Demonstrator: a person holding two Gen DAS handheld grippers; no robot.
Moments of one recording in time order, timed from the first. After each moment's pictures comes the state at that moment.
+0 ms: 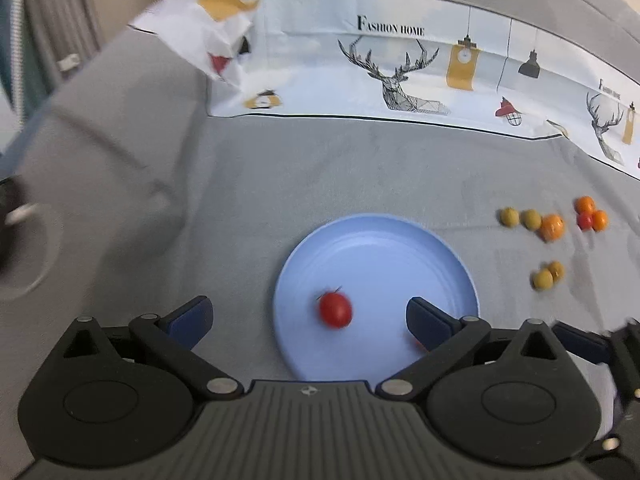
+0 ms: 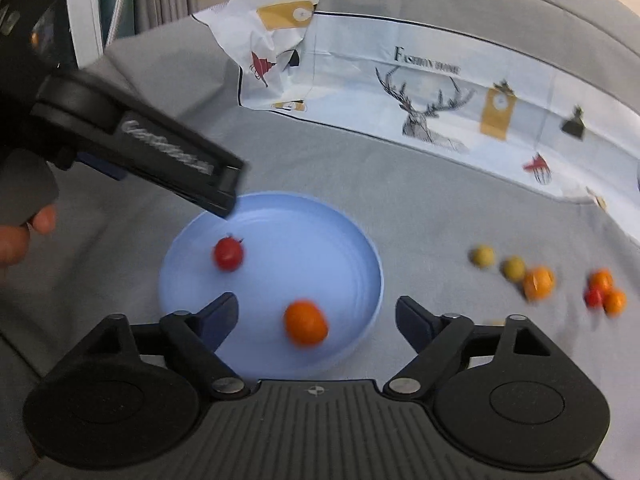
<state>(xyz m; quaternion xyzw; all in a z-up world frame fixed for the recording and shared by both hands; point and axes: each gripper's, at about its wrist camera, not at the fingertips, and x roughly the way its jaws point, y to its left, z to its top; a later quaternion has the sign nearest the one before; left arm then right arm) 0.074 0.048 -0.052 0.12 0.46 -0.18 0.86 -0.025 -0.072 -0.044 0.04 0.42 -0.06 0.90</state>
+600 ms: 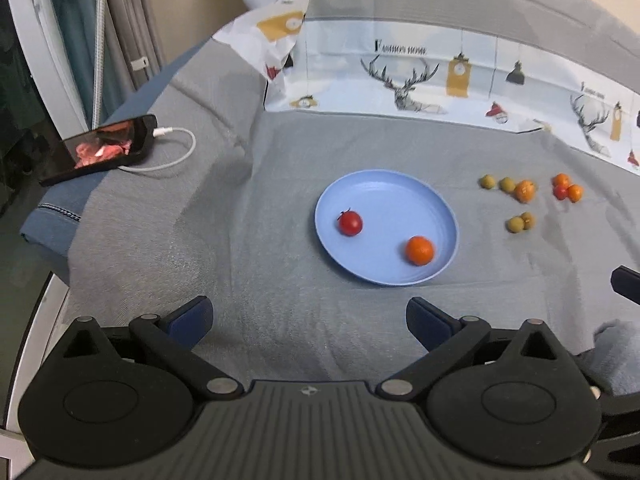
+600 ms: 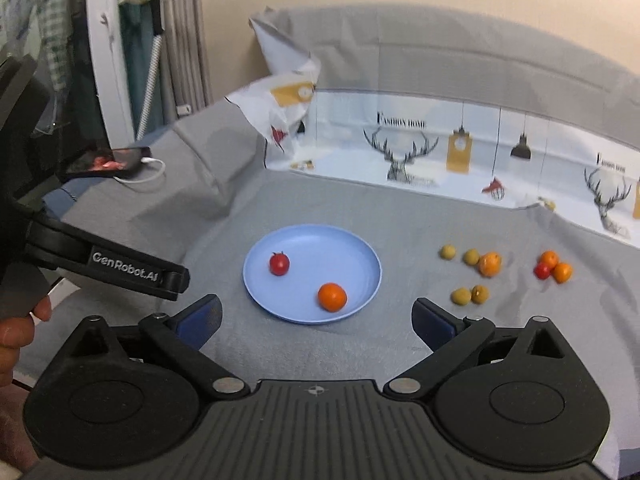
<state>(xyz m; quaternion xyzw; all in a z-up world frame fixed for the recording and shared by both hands) -0.076 0.114 0.000 0.12 0.42 -0.15 0.89 -0.166 -0.012 0.049 0.05 0.33 -0.07 0.94</state>
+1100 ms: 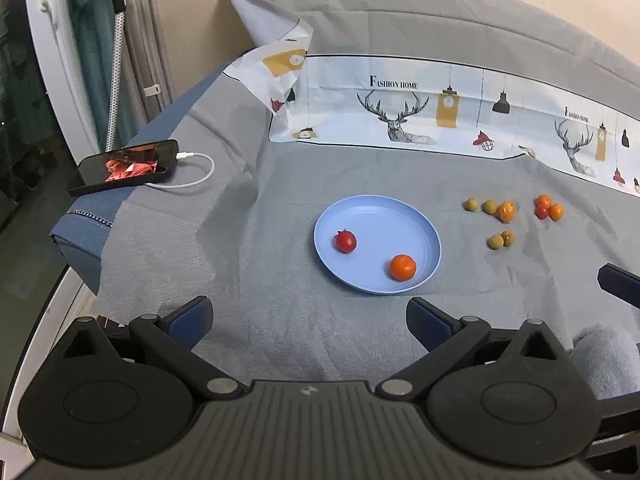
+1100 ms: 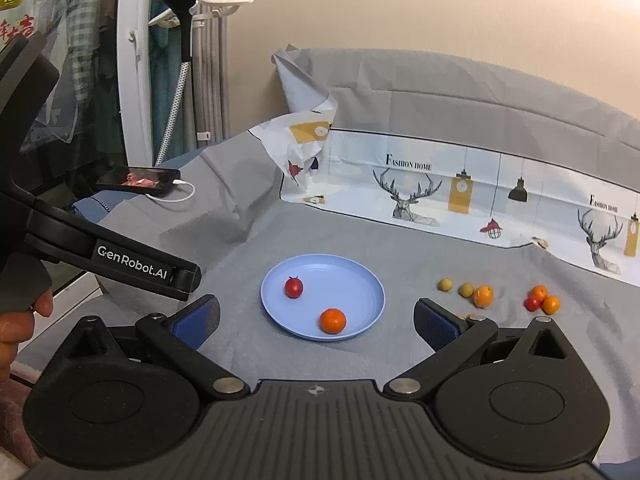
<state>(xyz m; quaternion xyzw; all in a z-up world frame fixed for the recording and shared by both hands) -0.117 0.131 0.029 0.10 0.38 -0.15 0.91 -0.203 0.012 0.071 0.02 0.28 -0.06 0.96</state>
